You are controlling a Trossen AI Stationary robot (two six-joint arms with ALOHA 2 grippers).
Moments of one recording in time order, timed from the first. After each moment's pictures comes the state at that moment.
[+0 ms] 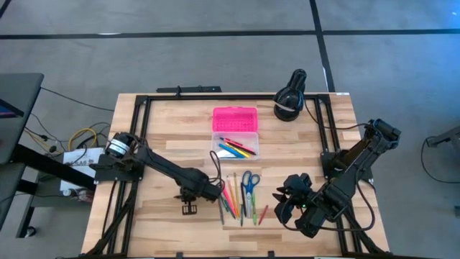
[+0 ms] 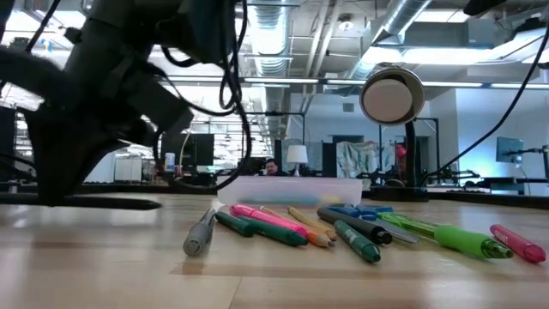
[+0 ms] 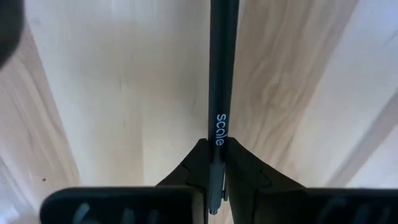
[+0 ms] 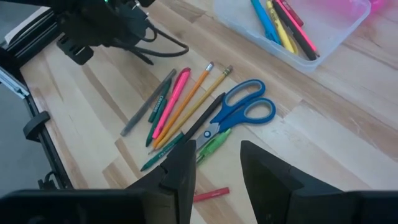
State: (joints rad) left arm -0.35 1.92 1.24 -1.07 0.16 -0.45; right arm 0.82 1.53 1.27 -1.01 0.71 1.48
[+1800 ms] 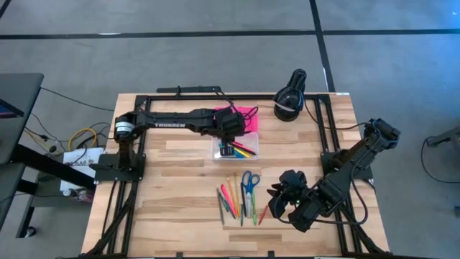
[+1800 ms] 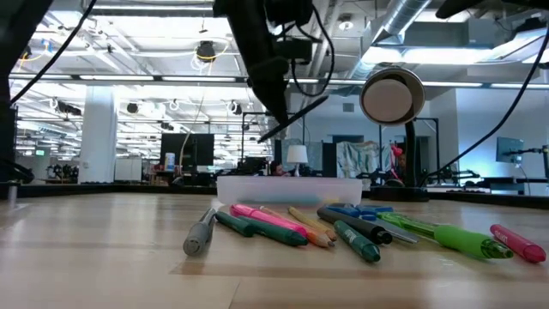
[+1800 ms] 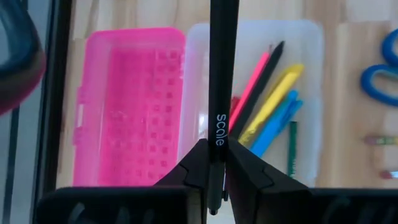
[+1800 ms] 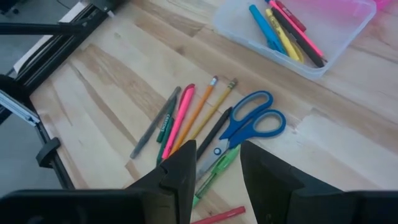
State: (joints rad) left arm 0.15 1.92 1.63 -0.81 -0.19 0.18; right arm 0.75 1.53 1.27 -0.94 0.71 1.49
